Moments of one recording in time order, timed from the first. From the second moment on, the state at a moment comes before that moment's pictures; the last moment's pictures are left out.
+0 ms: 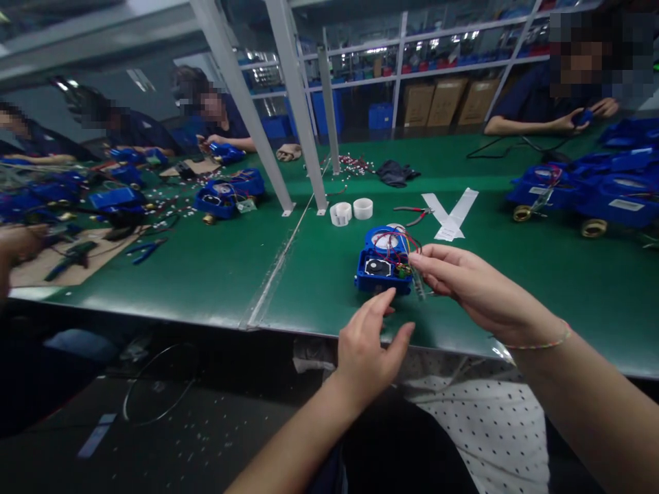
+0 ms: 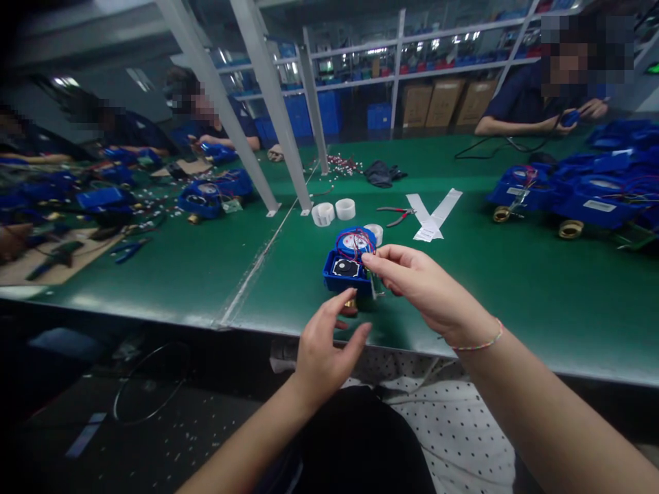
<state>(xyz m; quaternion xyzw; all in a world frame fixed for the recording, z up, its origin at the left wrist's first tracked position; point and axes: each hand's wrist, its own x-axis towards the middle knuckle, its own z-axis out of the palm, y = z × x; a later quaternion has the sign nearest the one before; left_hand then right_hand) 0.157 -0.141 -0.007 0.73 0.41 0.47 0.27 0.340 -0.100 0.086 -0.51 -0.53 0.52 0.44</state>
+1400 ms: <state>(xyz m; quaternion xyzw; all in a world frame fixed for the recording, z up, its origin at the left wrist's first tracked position) 0.148 -0.113 0.012 0.45 0.42 0.55 0.57 0.330 -0.109 0.058 -0.43 -0.78 0.18 0.42</state>
